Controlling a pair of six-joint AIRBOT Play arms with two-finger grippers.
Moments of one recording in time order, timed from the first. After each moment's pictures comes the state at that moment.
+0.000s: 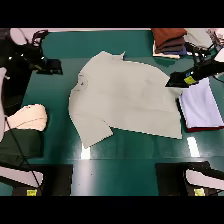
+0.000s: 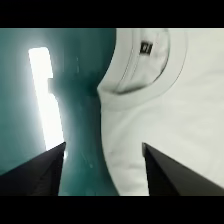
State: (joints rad) left arm -0.02 -1.59 1.78 1.40 -1.41 -1.54; right arm -0.06 -1.30 1.36 -1.20 1.35 1.43
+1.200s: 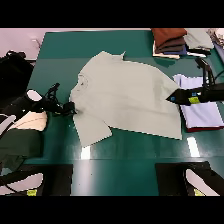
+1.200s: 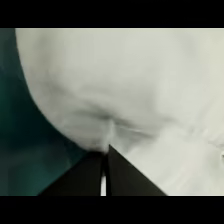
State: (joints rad) left arm -0.03 -1.29 0.82 0.94 -0.90 -1.43; right arm -0.13 -0.94 0.96 -1.05 1.27 1.42
